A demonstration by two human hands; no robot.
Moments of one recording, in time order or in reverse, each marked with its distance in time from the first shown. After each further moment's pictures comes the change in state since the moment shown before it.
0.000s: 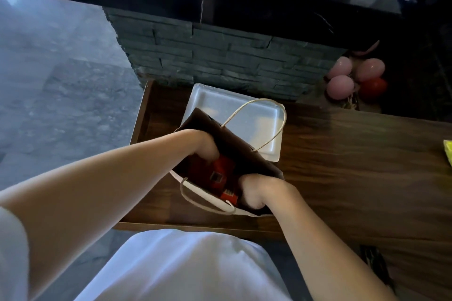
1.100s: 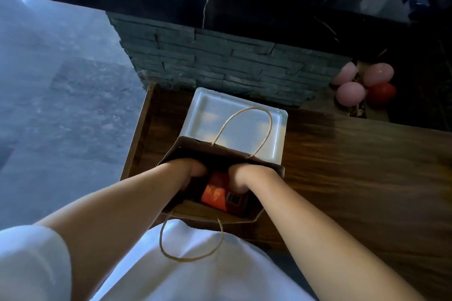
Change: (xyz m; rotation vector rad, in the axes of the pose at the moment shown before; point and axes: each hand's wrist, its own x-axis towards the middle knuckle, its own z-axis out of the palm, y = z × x) left_hand 0.017 -0.024 0.047 -1.150 -0.039 -0.213; right_hand 0.058 0.000 -0.026 -0.088 -0.017 0.007
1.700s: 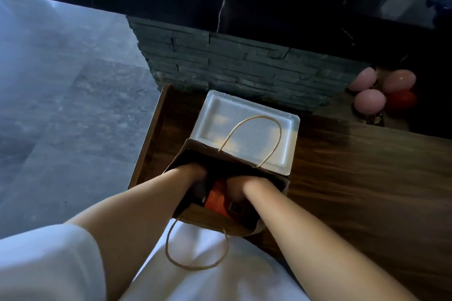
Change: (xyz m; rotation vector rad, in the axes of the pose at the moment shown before) left_hand 0.005 0.001 -0.002 0.332 0.198 0.130; right_hand 0.025 -0.013 0.021 0.026 -0.112 -0.128
